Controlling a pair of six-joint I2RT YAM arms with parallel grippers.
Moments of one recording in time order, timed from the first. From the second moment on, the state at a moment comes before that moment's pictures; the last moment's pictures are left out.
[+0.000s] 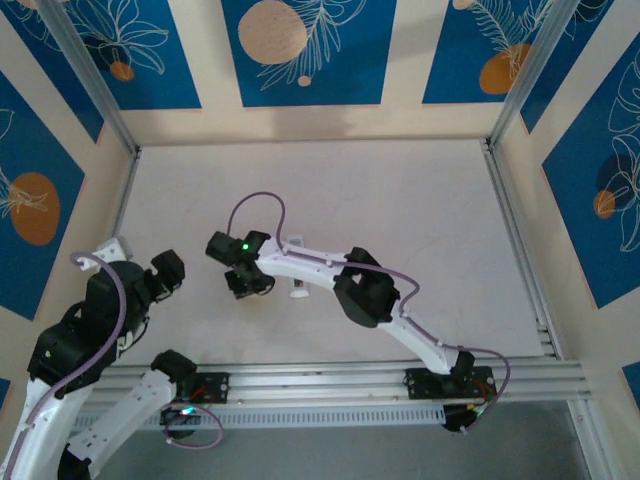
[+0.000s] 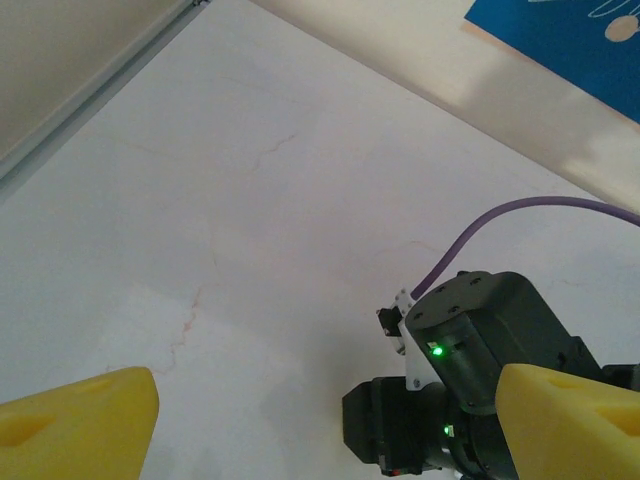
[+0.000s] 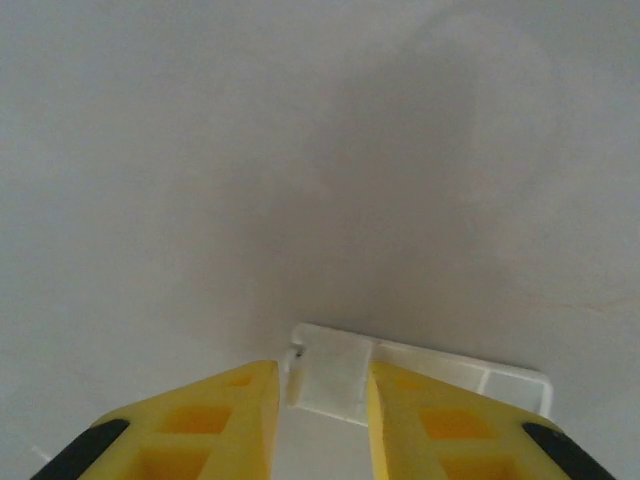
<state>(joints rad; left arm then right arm) -0.50 0.53 1.10 -1.21 -0.49 -0.78 1.11 2.47 2.18 -1.04 -0.02 0.70</state>
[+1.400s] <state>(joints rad) -0.50 0.65 0.76 -0.31 0.46 -0.11 0.52 1.56 1.60 -0.89 -0.69 0.60</state>
